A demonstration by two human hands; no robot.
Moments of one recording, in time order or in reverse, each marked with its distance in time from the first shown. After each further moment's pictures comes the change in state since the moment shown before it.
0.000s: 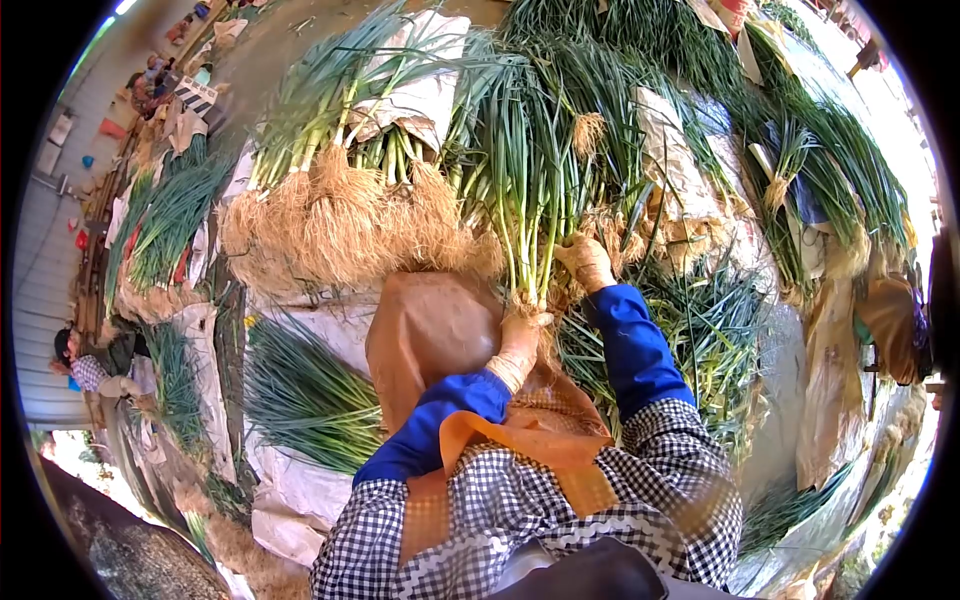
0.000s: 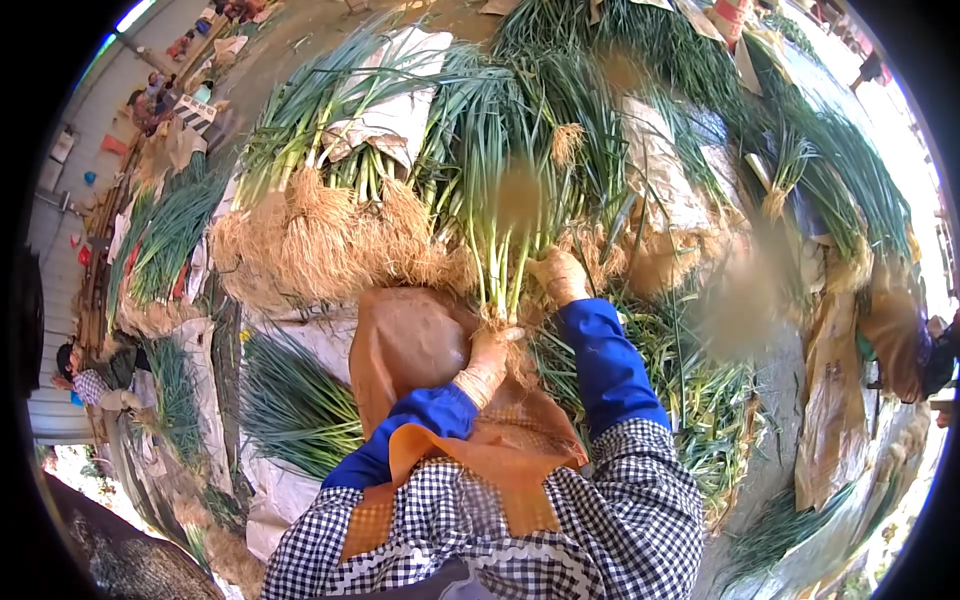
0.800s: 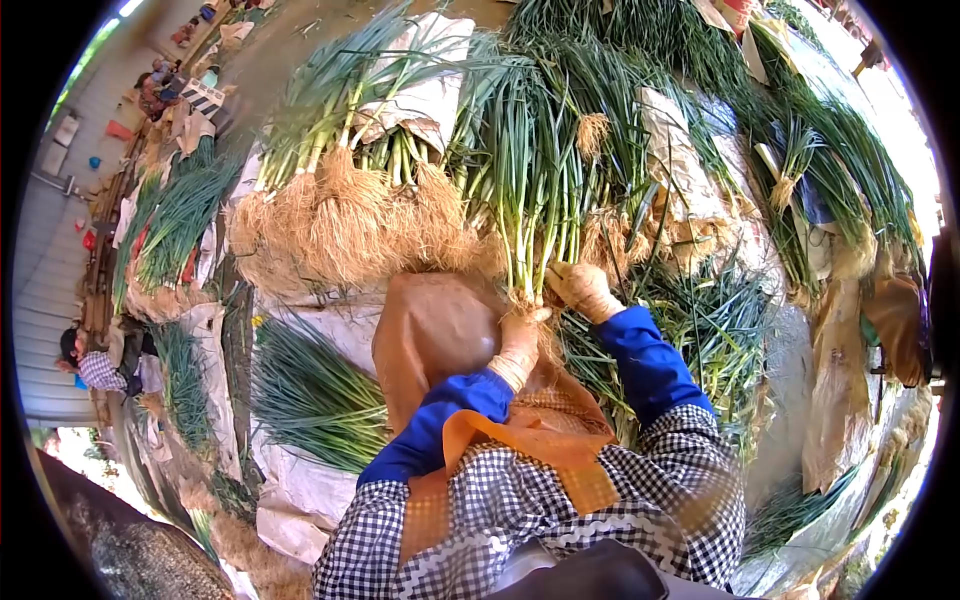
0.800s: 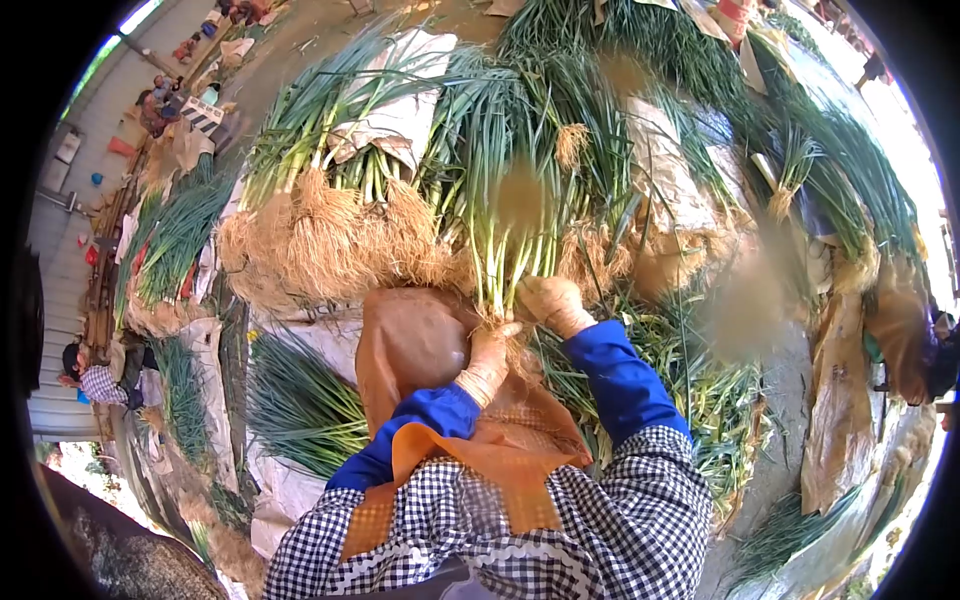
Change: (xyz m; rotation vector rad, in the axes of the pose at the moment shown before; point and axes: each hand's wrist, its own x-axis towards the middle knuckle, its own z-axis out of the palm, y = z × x) left_hand 0.003 0.008 -0.003 -0.128 0.034 0.061; right_hand -0.033 0.013 0.021 -0.499 0.281 -0.904
